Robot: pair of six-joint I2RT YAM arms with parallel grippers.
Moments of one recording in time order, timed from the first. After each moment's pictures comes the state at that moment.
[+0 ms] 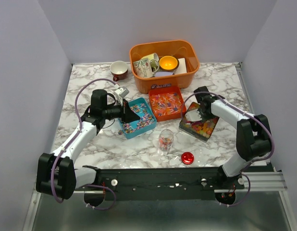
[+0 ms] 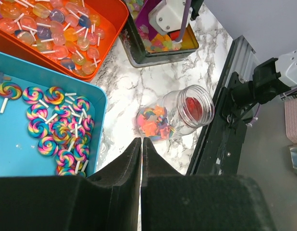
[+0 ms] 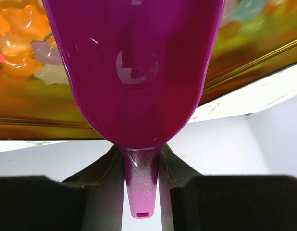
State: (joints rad) left arm -0.23 1.20 0.76 -0.05 0.95 -0.19; right arm 0.30 1.65 1.06 -0.73 0.42 -1.60
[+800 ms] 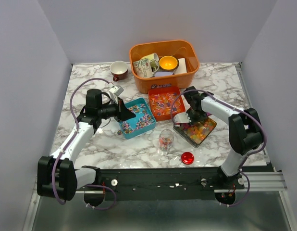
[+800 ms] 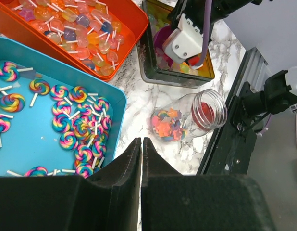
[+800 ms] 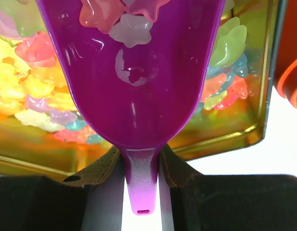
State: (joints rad) left arm -0.16 1.19 0.76 -0.07 0.94 -0.17; right arm 0.43 1.76 1.18 -0.86 0.20 -1.54
